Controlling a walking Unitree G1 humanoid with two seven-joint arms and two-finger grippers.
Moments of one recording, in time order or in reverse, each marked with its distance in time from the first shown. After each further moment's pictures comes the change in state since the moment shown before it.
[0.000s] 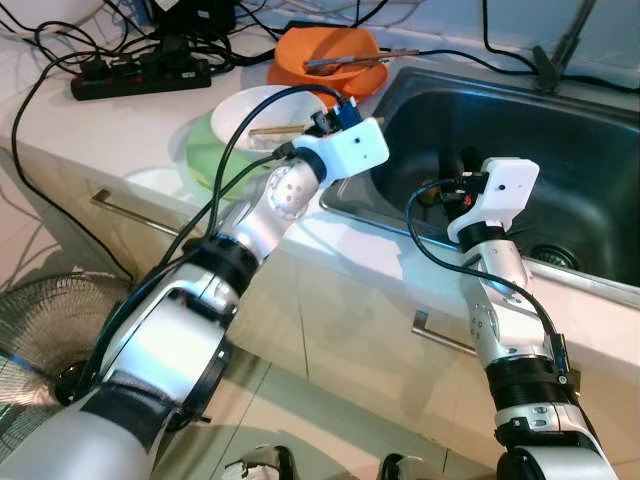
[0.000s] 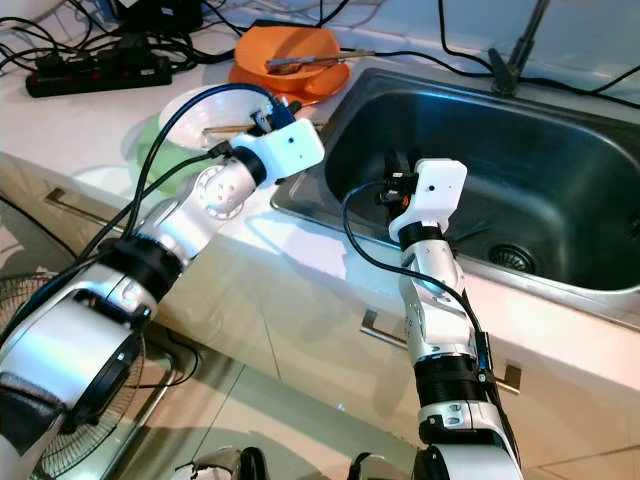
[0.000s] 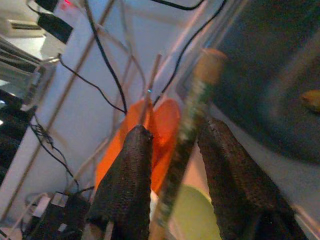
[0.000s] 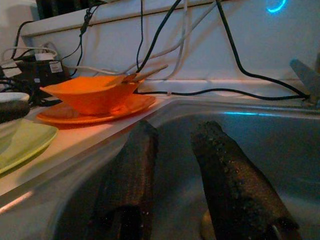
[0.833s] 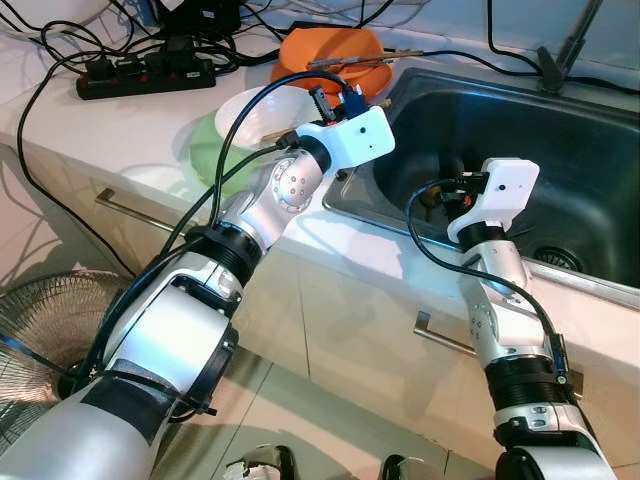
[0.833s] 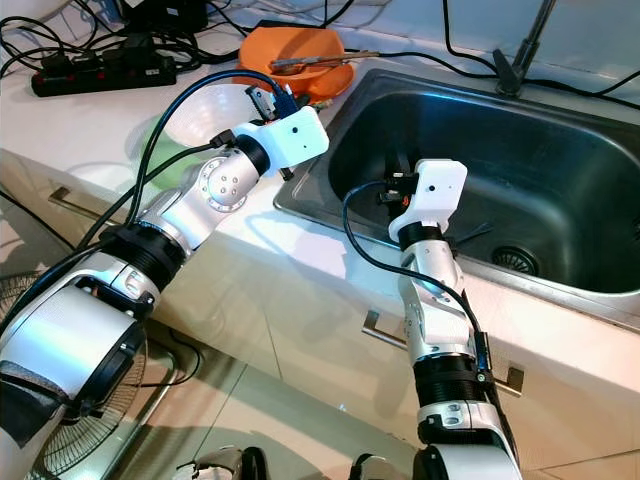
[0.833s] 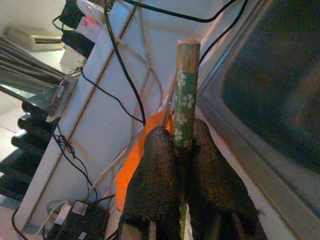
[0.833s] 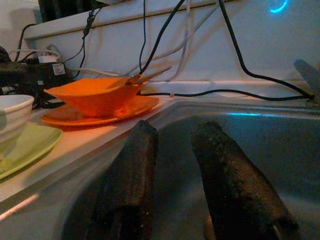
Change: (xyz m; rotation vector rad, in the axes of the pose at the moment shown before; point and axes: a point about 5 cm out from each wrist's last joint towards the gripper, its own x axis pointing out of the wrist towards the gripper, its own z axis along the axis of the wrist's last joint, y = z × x) left arm 0.003 0.007 0.006 0.040 -0.041 0.049; right arm 0.000 0.002 0.000 0.008 -0.007 -0.002
